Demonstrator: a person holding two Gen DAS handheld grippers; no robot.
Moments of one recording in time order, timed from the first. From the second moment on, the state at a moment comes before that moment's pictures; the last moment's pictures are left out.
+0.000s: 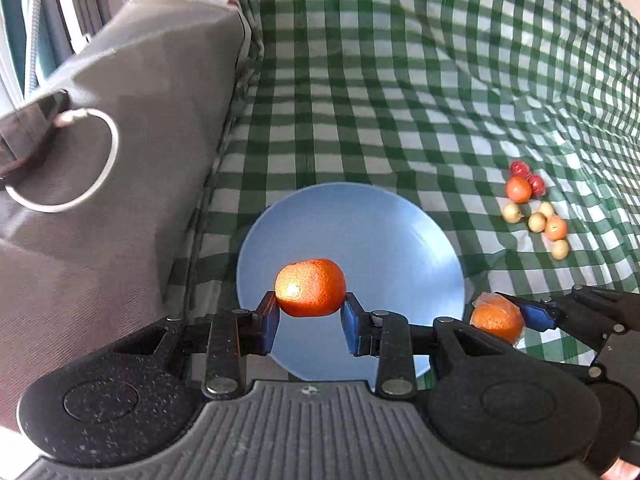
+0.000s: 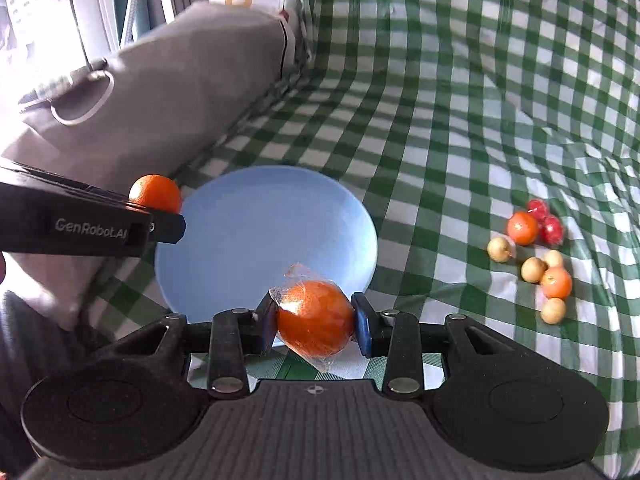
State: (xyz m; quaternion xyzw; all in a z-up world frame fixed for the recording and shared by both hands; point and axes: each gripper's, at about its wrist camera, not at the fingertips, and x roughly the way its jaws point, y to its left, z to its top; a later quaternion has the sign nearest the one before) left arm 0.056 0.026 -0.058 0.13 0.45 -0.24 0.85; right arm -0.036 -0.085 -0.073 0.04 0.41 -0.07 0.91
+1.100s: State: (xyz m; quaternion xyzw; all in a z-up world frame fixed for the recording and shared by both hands) left arm -0.060 0.070 0.007 0.15 0.36 -0.20 0.90; right arm -0.132 -0.033 -0.008 -0.03 0.36 -0.12 0.93
